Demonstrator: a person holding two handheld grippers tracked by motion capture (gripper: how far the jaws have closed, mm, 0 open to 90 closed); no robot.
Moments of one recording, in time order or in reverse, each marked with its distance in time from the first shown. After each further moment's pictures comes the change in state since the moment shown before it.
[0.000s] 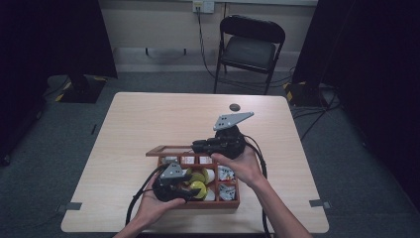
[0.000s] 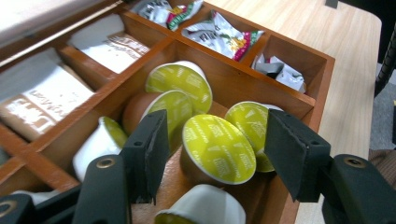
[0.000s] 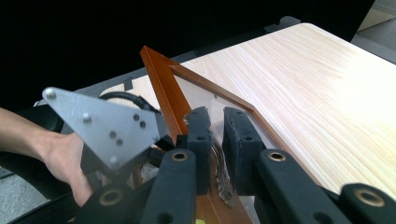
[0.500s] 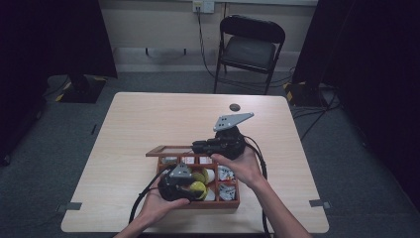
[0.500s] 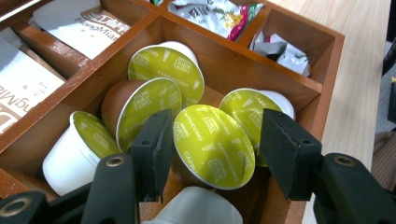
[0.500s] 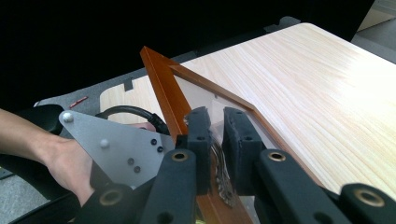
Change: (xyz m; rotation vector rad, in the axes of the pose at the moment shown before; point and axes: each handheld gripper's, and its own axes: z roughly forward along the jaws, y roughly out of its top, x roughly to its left) left arm 0.000 0.005 0.014 0.103 -0.022 0.010; right arm 0.001 -0.001 0.000 0.000 0.001 -0.002
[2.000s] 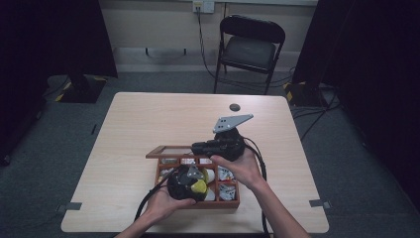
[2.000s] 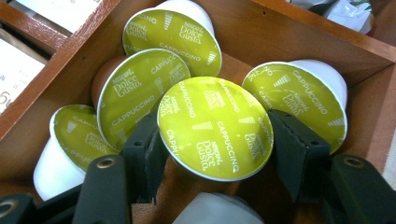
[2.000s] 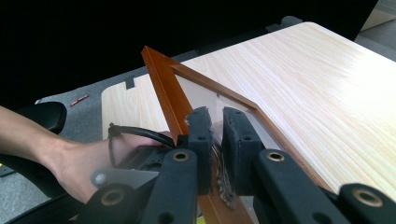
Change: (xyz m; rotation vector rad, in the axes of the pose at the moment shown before) left arm -0.005 0.012 0.024 0.179 0.110 0.059; right arm 0.002 -0.002 0.001 0.001 0.003 -0.004
